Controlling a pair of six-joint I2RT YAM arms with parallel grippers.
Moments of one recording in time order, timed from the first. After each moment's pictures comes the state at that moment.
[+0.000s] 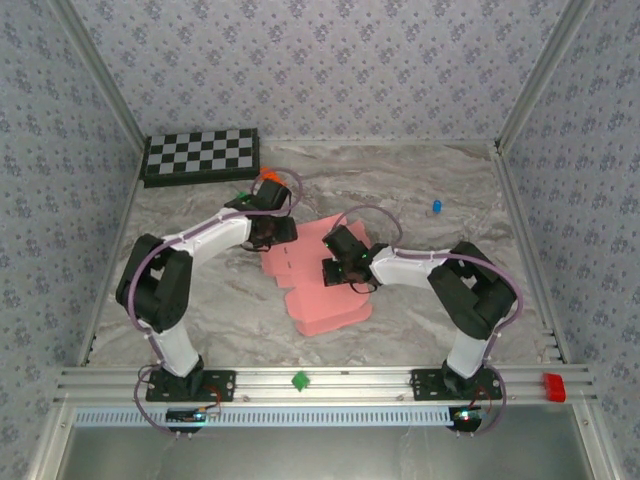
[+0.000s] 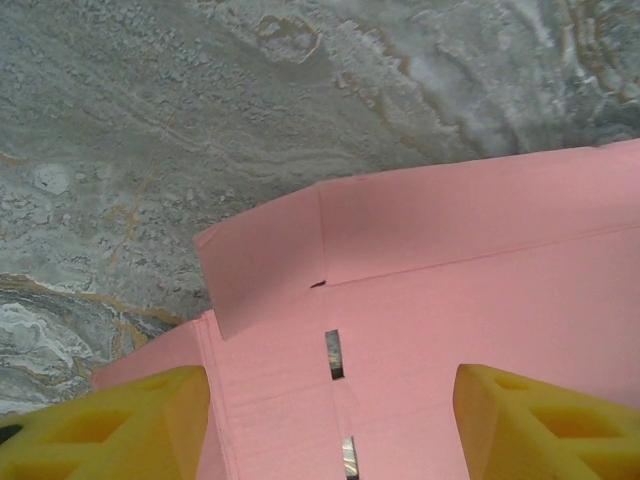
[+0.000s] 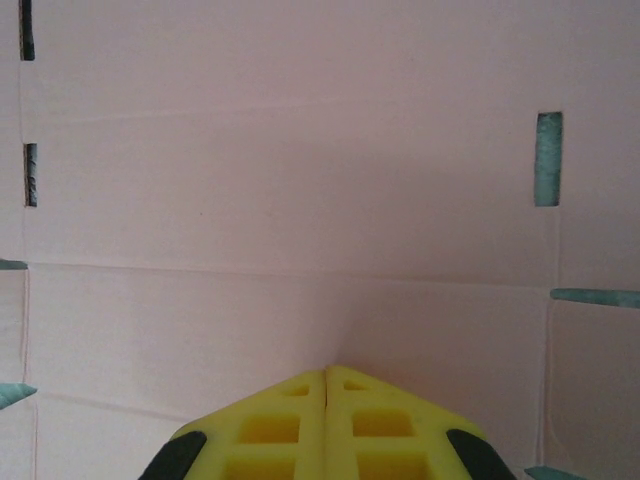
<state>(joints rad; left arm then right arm) -0.53 1.76 1.22 -0.58 -0.09 -0.67 0.79 1.76 0.94 -0.19 0.00 0.54</state>
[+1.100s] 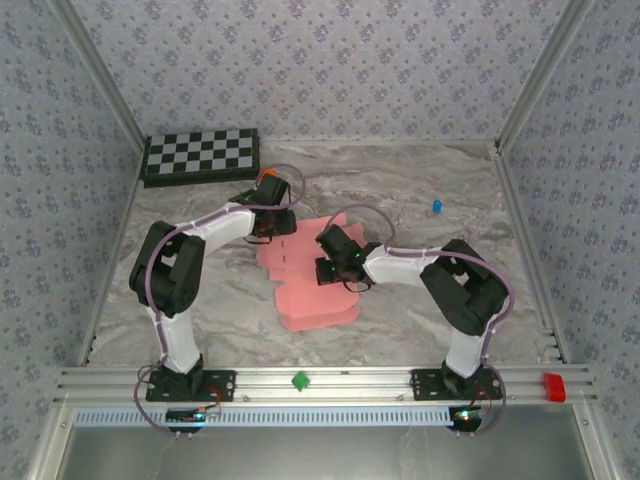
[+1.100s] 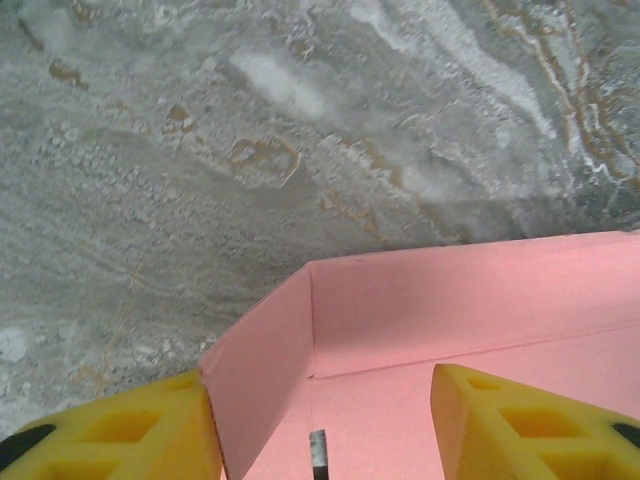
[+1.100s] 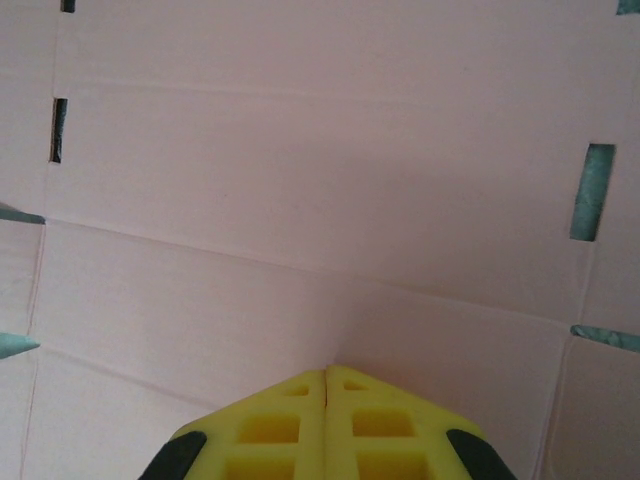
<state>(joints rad) -0.49 1.87 1.27 -0.43 -0.07 -0.54 0.81 1.81 0.99 -0.18 0.00 0.54</state>
